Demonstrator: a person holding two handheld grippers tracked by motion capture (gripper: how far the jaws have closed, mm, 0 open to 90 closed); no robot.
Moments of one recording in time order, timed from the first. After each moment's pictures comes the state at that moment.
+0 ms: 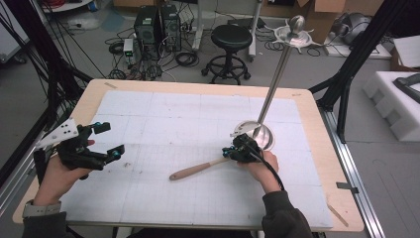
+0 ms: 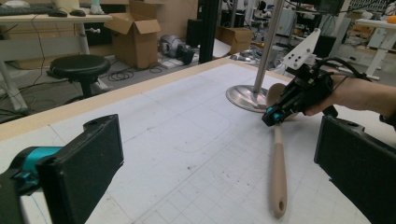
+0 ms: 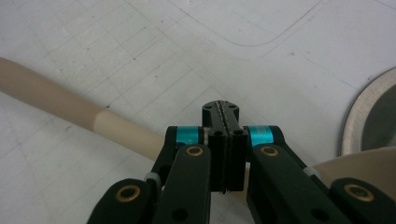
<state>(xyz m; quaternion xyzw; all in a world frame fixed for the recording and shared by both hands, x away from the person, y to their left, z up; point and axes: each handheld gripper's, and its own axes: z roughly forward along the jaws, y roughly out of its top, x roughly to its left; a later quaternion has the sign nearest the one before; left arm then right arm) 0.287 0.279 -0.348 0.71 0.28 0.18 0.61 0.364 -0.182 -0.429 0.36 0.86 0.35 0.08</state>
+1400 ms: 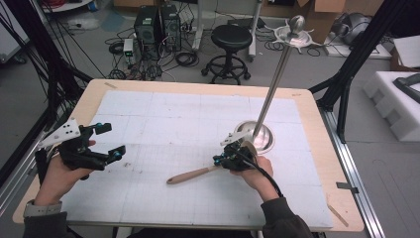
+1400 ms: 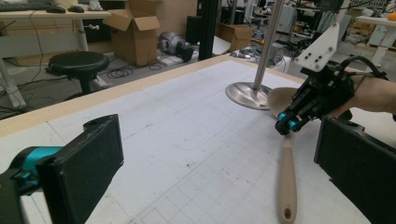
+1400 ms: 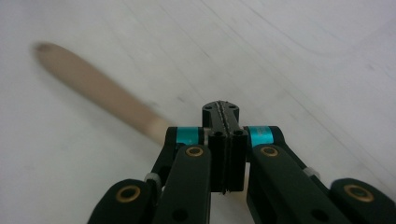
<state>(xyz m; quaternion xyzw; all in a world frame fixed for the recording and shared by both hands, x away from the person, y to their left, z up) 0.288 0.278 -0.349 0.72 0.28 0.18 0.61 0.336 -0.154 -0.418 0.30 0.88 0.37 0.06</state>
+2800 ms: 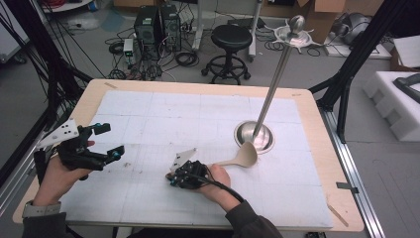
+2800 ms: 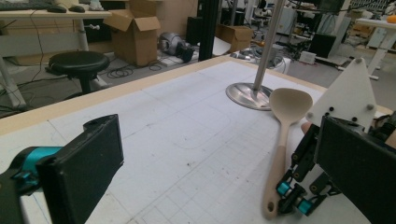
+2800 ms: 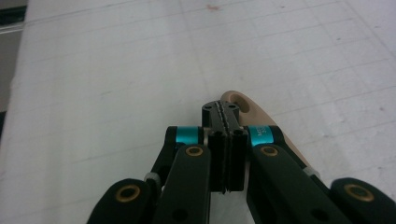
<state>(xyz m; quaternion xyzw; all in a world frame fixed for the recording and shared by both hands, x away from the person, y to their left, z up) 0.287 0.280 -0.351 0.71 0.29 0.18 0.61 0.303 -0.034 -0.442 0.13 0.91 0.38 0.05</state>
